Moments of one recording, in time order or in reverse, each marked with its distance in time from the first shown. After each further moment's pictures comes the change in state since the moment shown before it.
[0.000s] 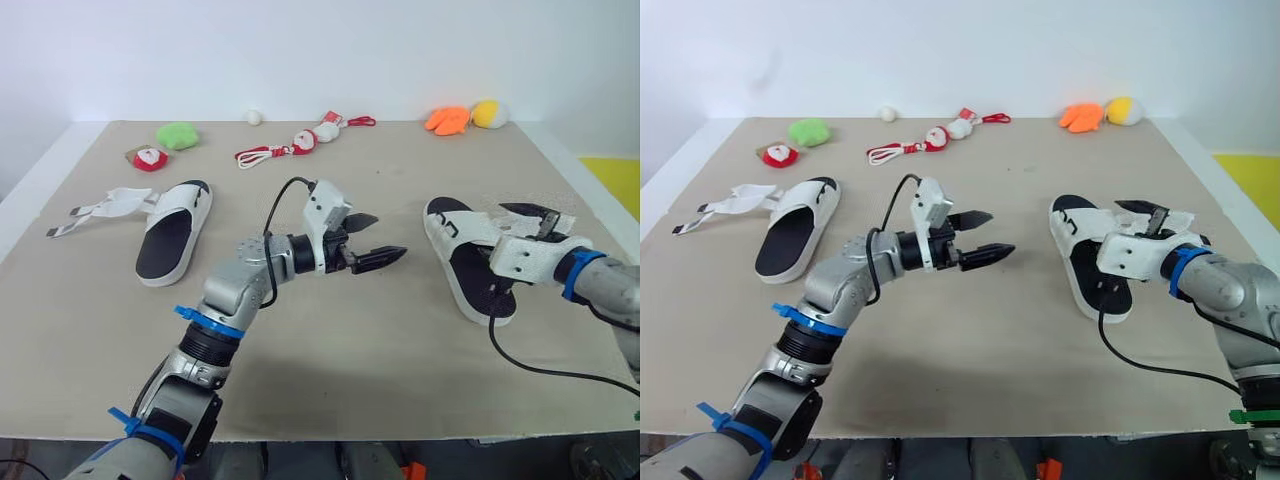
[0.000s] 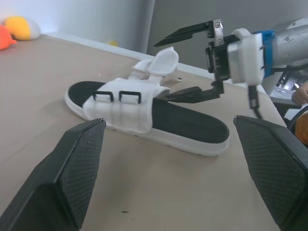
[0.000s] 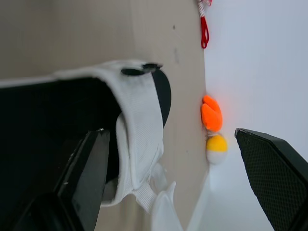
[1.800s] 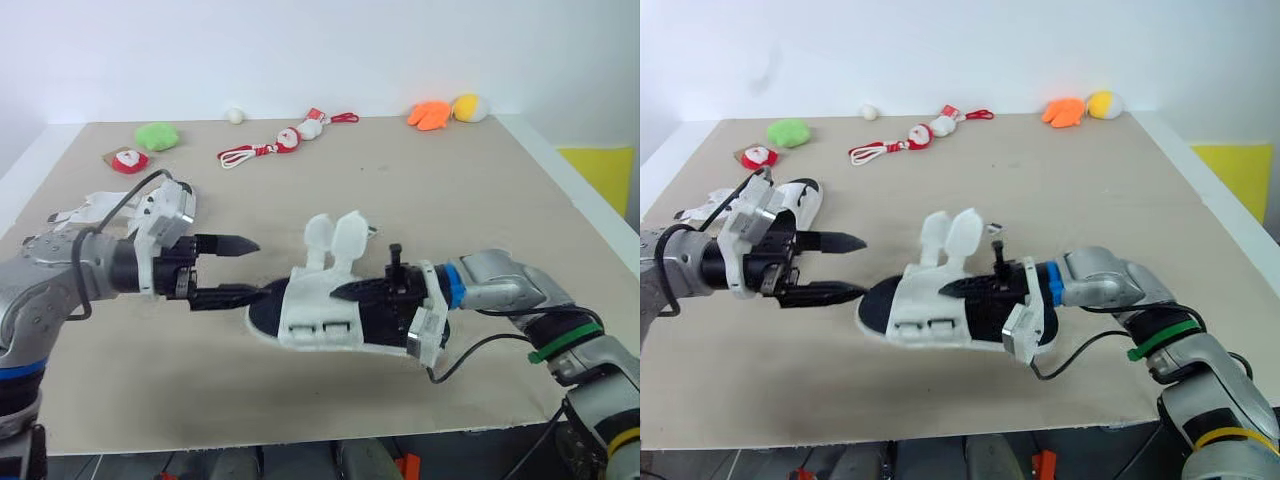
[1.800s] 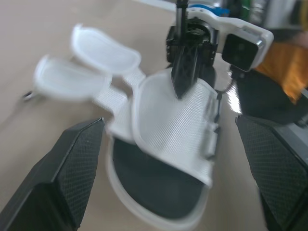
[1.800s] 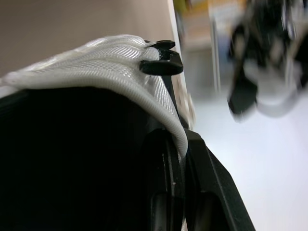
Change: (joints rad) left arm 0.308 0.779 0.399 -0.526 -0.444 0.412 -0.342; right arm -0.511 0.238 0.669 0.268 0.169 -1.084 0.044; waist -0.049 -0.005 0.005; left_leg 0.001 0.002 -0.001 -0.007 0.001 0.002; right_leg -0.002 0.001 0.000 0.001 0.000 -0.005
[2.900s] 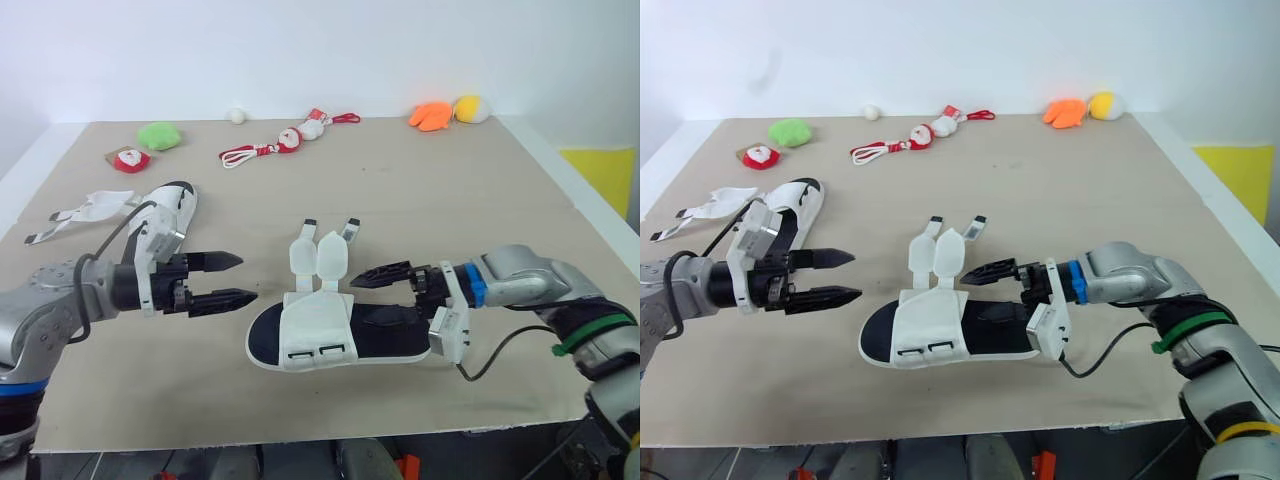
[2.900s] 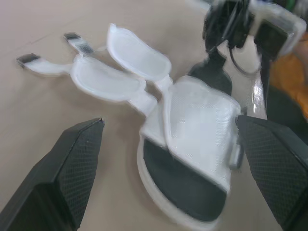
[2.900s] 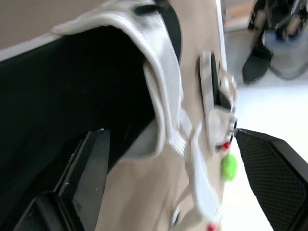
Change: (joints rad) left arm 0.050 -0.082 -0.008 0.181 0.019 -0.049 0.132; right arm 0.017 -0.217 0.053 0.064 0.211 0.121 0.155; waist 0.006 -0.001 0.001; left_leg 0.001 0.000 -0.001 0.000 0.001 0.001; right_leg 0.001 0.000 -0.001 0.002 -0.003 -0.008
